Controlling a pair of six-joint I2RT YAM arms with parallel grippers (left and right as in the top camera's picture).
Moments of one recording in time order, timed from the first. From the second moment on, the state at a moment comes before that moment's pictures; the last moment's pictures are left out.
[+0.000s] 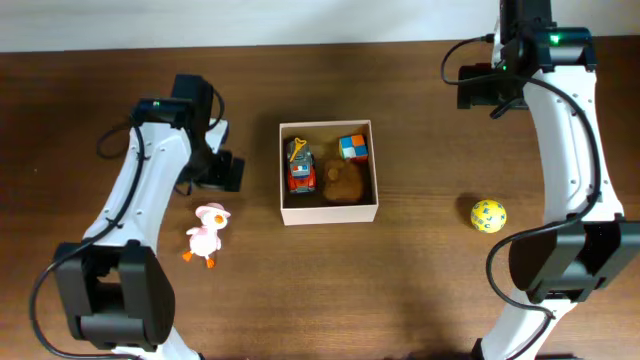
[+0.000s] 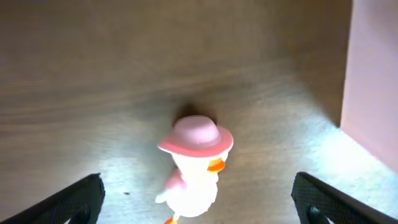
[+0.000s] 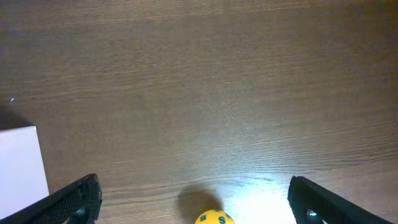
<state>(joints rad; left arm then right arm) -0.10 1.83 1.52 -1.20 -0.05 0.07 -0.02 2.00 2.12 -1.29 0.16 0.06</state>
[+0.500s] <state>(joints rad) -0.10 1.83 1.26 -1.06 -0.03 0.07 -0.02 2.00 2.12 -1.29 0.16 0.06</state>
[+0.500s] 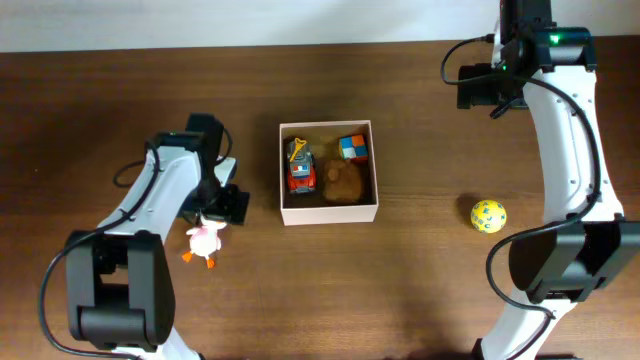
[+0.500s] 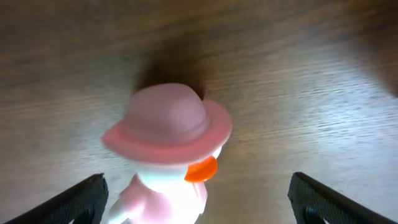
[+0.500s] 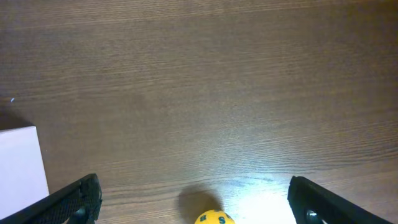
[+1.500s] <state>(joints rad) -0.08 1.83 1.55 -1.21 0.04 0.00 -0.02 2.00 2.12 -1.29 0.16 0.06</state>
